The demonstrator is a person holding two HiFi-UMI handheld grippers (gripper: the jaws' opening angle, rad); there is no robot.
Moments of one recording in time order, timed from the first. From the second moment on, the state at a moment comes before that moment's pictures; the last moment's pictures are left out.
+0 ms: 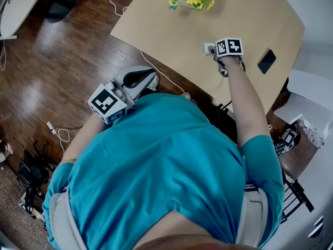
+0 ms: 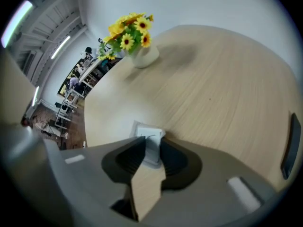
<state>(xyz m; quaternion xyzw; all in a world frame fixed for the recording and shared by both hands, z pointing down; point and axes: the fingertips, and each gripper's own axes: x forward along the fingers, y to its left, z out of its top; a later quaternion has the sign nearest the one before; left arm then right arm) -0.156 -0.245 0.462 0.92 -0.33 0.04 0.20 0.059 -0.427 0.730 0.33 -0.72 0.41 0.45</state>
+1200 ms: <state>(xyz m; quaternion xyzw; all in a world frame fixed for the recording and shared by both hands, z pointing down) -0.040 -0.248 0.456 0.96 -0.21 0.06 0.17 0.212 -0.328 0.575 0.34 -0.81 0.19 0.45</state>
